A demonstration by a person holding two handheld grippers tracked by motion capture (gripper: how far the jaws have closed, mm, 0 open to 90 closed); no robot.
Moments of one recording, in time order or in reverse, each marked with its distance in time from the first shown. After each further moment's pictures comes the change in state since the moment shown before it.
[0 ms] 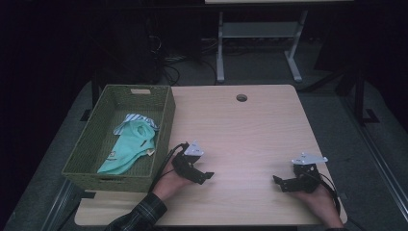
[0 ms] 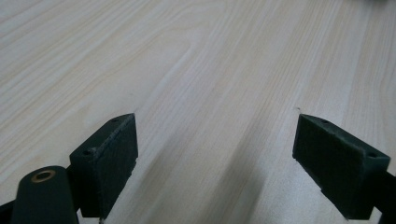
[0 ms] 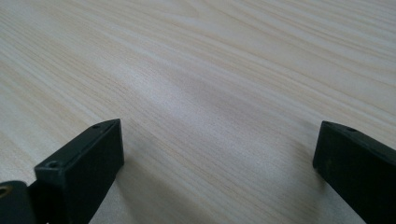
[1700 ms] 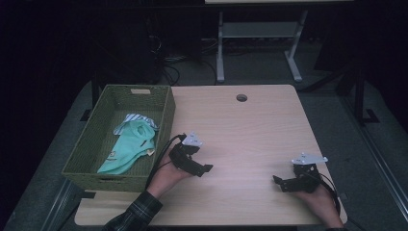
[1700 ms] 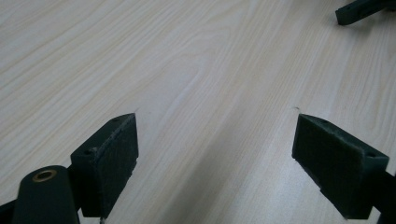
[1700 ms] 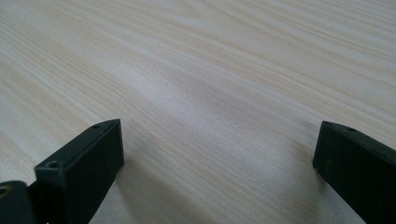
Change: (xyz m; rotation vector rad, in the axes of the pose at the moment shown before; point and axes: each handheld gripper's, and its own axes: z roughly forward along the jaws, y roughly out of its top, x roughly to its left) left arm 0.002 0.027 -0.026 0.017 0.008 -0.035; right arm 0.000 0.000 0.000 0.003 -0.001 0.006
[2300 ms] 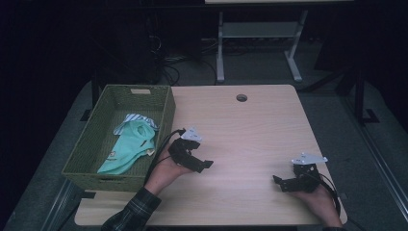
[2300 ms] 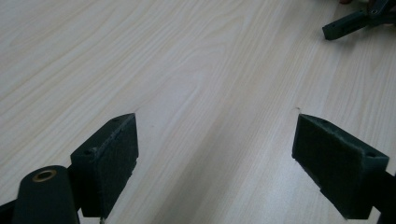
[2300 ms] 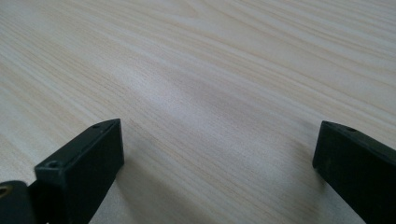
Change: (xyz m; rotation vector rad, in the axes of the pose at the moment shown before) left arm 0.004 0.014 -0.011 -0.014 -0.017 0.003; right arm 0.000 0.000 0.000 -0.002 -0.004 -0.002
